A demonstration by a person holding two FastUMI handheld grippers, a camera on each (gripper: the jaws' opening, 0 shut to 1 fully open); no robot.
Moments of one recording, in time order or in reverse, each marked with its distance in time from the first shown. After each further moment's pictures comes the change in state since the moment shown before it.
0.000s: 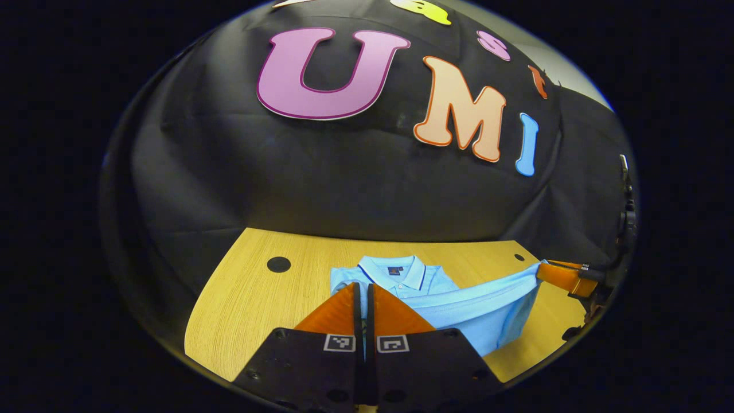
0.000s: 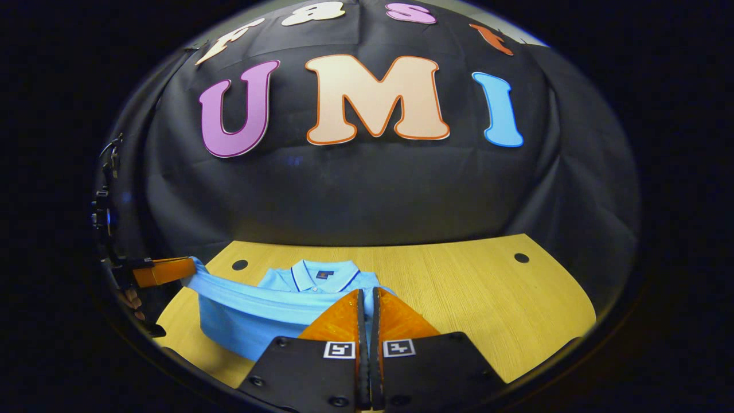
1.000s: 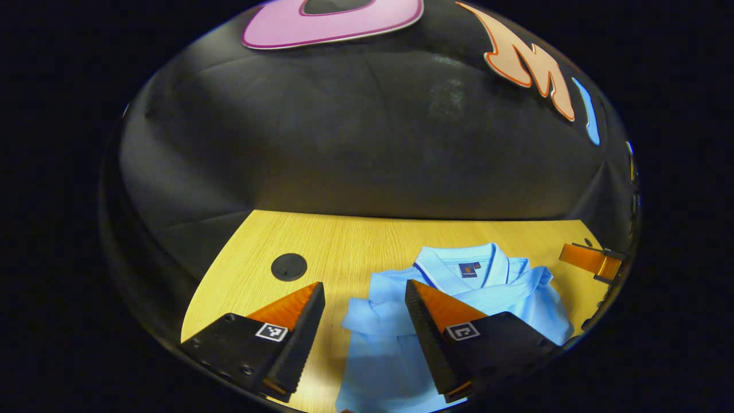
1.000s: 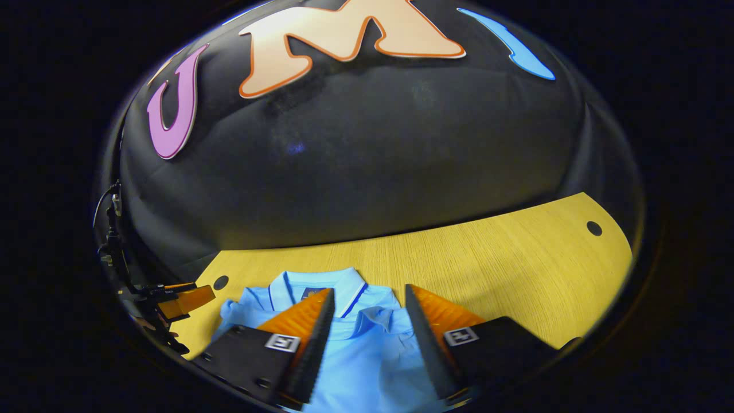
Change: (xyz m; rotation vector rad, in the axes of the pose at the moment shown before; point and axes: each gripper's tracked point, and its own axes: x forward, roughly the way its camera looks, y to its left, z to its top) left arm 0.117 0.067 -0.036 -0.007 0.160 0.212; right arm 0.147 -0.001 -0.035 0.169 0.146 0.101
